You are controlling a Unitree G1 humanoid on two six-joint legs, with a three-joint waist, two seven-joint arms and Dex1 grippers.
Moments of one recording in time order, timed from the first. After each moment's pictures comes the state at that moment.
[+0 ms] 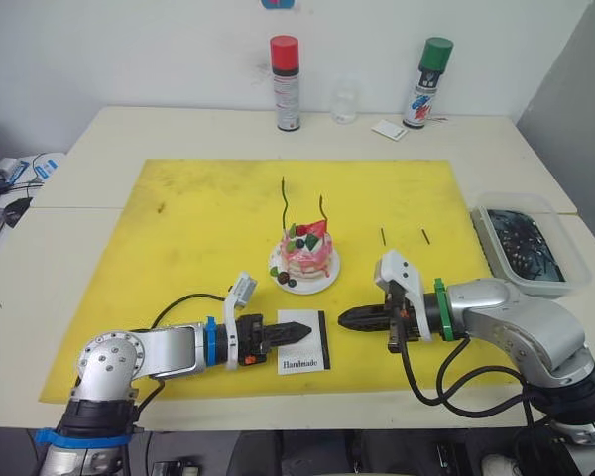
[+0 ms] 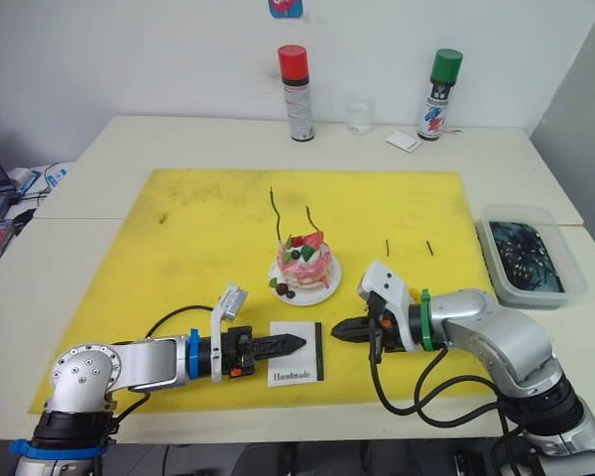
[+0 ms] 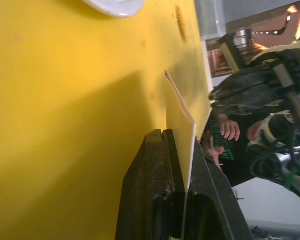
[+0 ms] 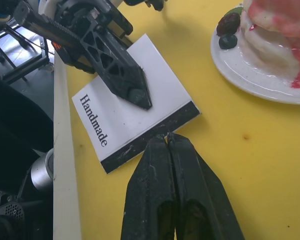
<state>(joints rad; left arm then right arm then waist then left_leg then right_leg) -0.20 0.55 0.09 -0.16 -1.57 1.33 -0.10 -0.41 -0.63 0.23 -0.50 0.55 1.03 0.88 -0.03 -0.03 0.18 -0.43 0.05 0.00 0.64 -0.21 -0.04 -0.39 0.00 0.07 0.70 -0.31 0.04</state>
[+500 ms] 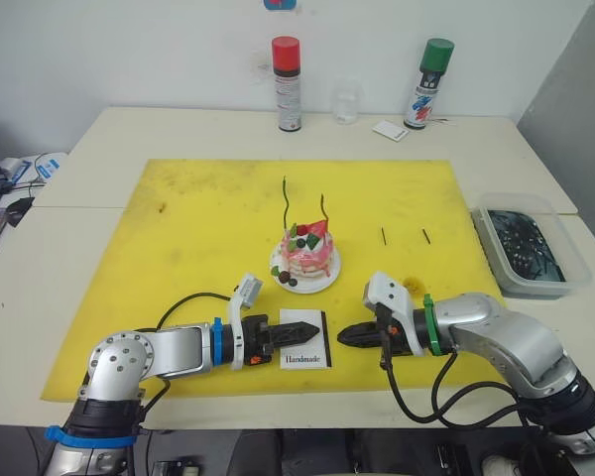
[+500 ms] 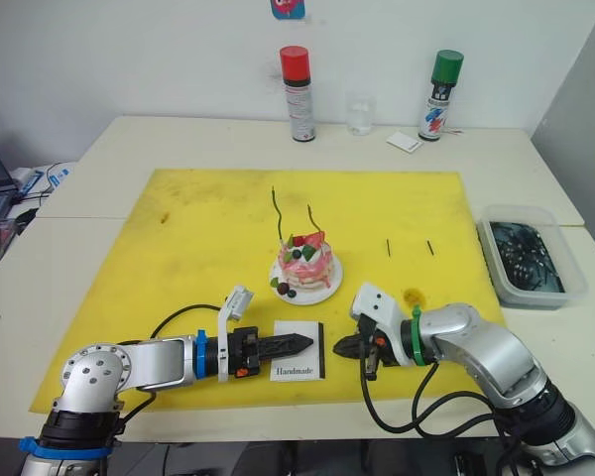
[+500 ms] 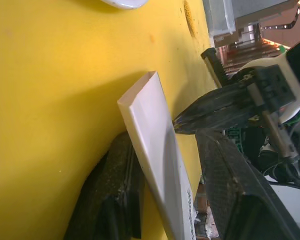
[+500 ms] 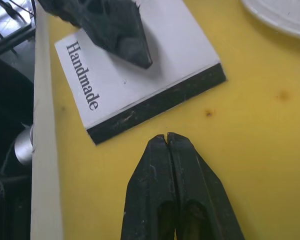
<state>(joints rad) -0.21 0.54 0.07 -0.16 -1.50 1.31 -0.15 -0.37 -0.65 0.38 -0.45 0.43 0.91 0.87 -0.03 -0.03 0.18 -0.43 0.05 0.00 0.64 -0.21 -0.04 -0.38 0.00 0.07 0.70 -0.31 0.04</state>
